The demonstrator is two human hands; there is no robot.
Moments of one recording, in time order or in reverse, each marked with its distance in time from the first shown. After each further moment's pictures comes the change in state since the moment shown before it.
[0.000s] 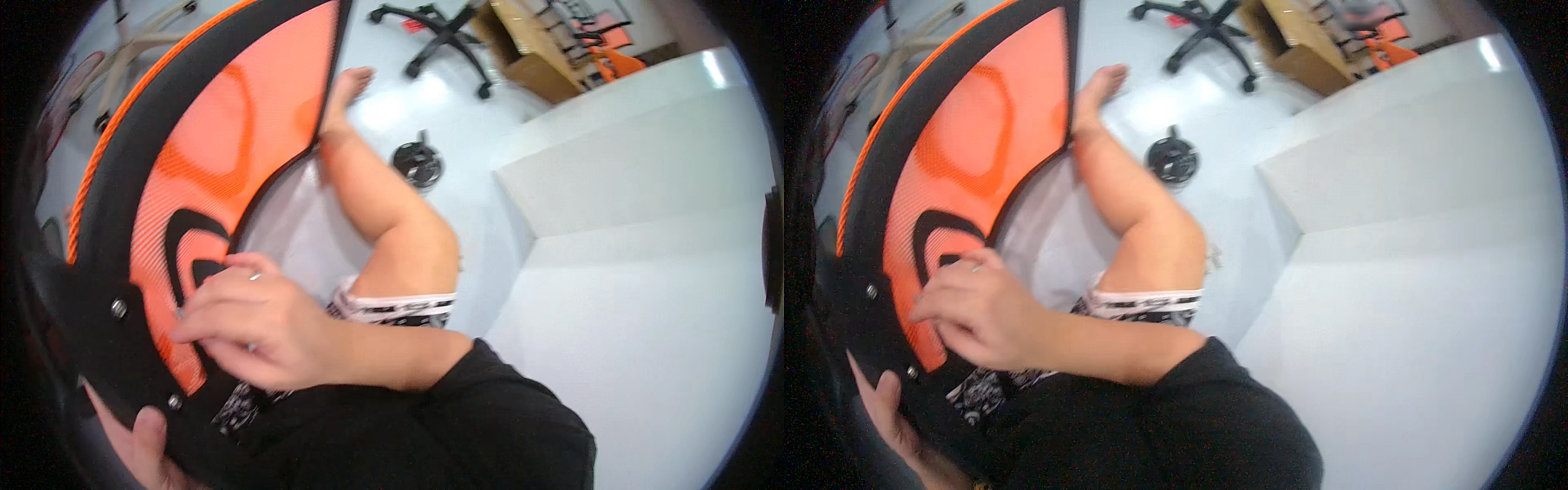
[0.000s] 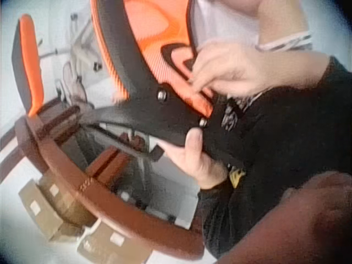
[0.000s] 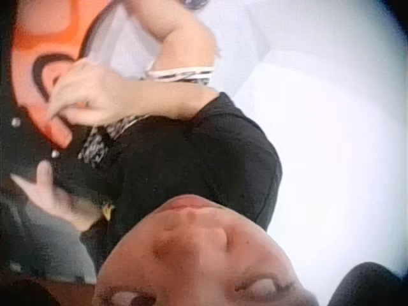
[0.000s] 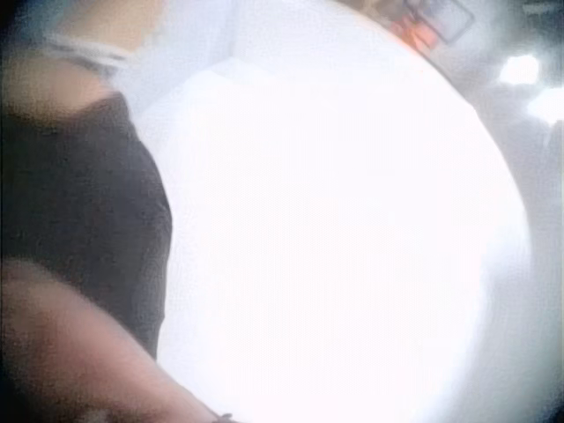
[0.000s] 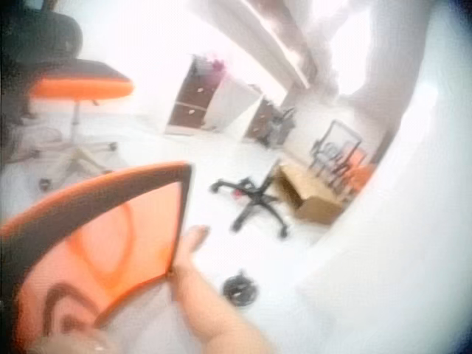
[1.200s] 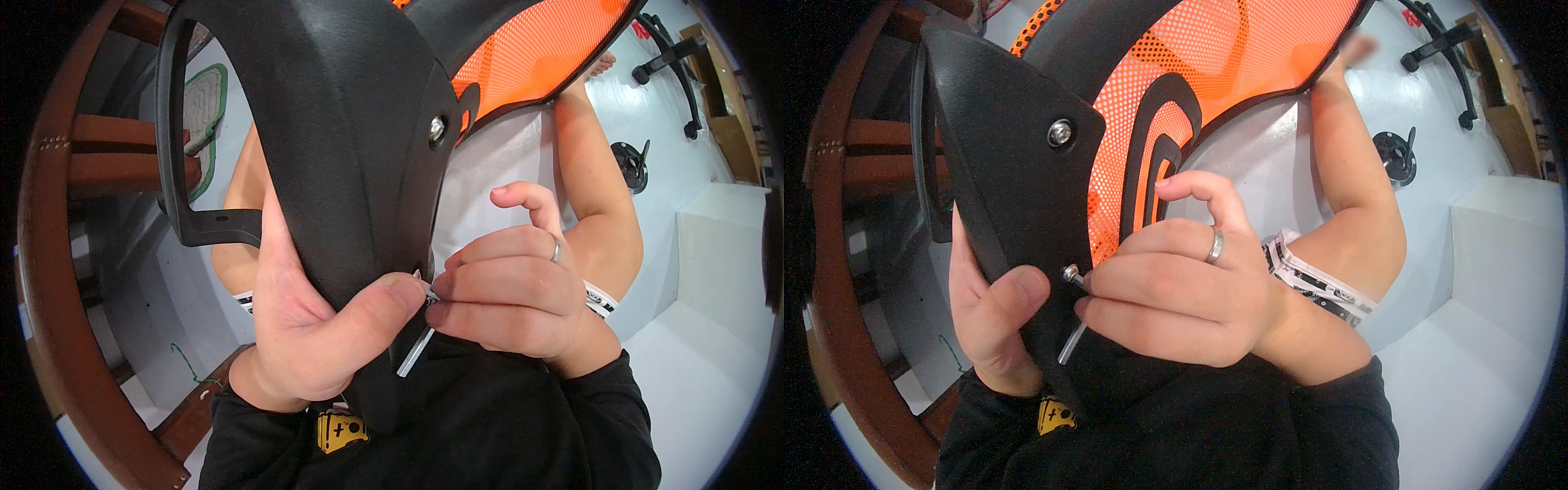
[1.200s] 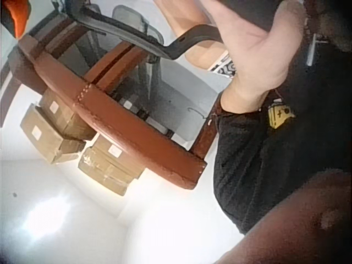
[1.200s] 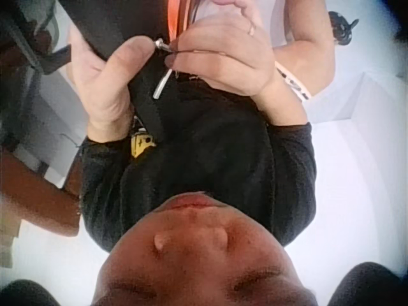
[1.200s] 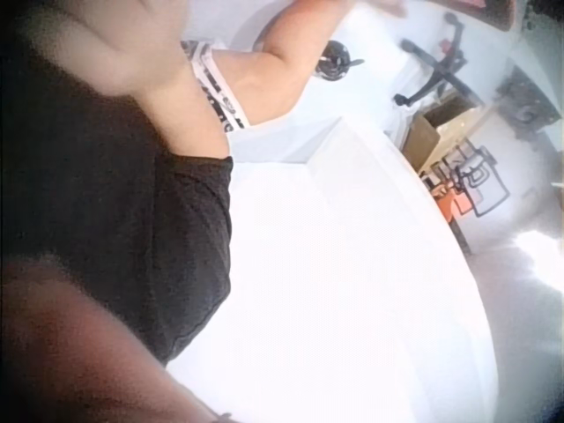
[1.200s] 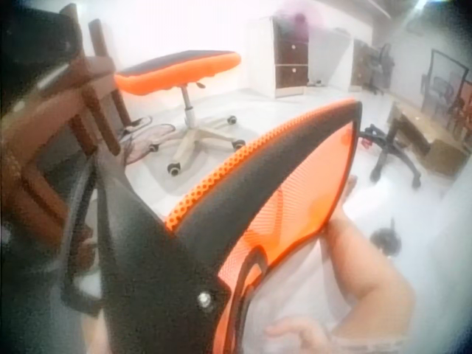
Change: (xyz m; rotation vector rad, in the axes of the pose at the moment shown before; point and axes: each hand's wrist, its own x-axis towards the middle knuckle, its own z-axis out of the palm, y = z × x) left_hand -0.004 0.039 0.026 -0.284 -0.181 -0.033; right_hand 0.007 -0.033 -0.013 -0.100 -0.225 -0.336
